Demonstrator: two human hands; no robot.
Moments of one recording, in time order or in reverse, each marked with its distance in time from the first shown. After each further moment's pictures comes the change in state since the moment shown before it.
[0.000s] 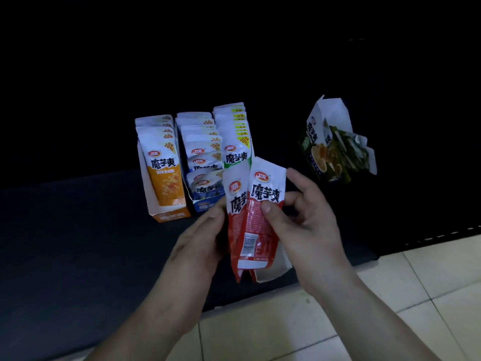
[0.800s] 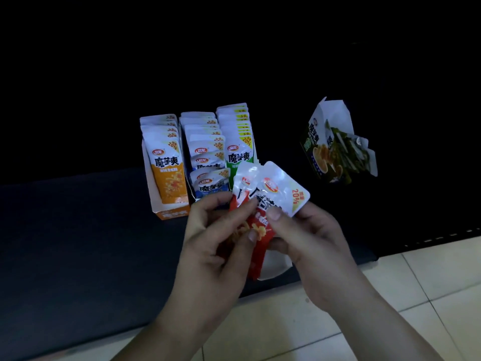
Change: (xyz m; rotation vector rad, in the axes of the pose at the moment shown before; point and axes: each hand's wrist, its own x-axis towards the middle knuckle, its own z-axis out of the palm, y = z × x) left_hand -0.028 -0.017 0.009 0.644 0.133 0.566; right_hand -0.018 -0.009 -0.014 0.274 -0.285 0.074
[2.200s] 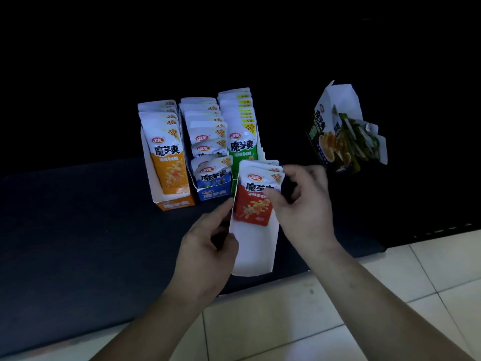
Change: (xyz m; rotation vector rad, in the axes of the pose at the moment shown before) left_hand 0.001 -0.060 -0.009 0.078 -0.142 -0.371; right_hand 0.064 0.050 -0.028 -0.919 0.361 -0.375
